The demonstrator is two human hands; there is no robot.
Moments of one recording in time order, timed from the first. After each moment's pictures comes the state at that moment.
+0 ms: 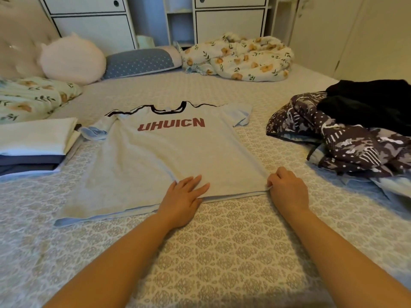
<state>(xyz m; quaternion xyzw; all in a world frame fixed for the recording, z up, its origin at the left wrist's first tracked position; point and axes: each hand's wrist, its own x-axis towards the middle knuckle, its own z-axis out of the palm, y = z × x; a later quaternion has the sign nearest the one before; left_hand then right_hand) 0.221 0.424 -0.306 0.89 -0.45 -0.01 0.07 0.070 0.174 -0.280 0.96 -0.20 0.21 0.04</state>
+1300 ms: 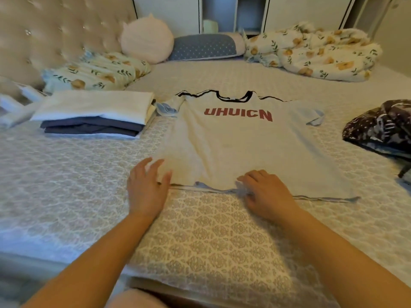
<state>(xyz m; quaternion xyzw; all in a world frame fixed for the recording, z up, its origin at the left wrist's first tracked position) 0.231 0.628 -0.289 0.93 -0.08 0.21 0.28 0.151 0.337 -0.276 0.99 0.10 0.10 -0.02</state>
